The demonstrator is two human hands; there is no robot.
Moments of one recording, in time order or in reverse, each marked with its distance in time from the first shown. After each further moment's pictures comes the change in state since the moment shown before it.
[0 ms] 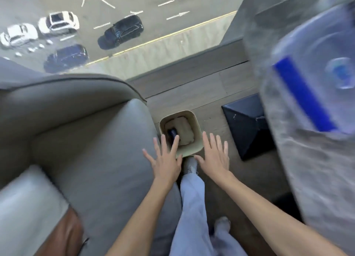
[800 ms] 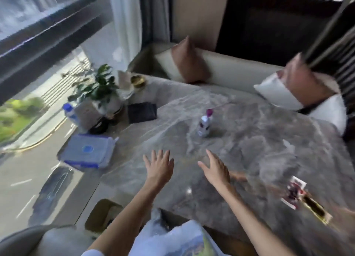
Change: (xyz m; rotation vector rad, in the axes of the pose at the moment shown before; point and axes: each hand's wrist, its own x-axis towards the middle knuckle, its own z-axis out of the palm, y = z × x) left_hand -0.383 0.415 -0.093 0.406 0.088 0.865; right_hand -0.480 0.354 -0.143 0.806 0.695 0.669
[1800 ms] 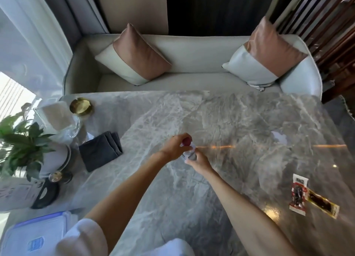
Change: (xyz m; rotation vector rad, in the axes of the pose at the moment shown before) left_hand 0.270 0.158 -0.045 -0.291 -0.375 0.594; right_hand 0.225 0.036 0.012 0.573 -0.110 0.407
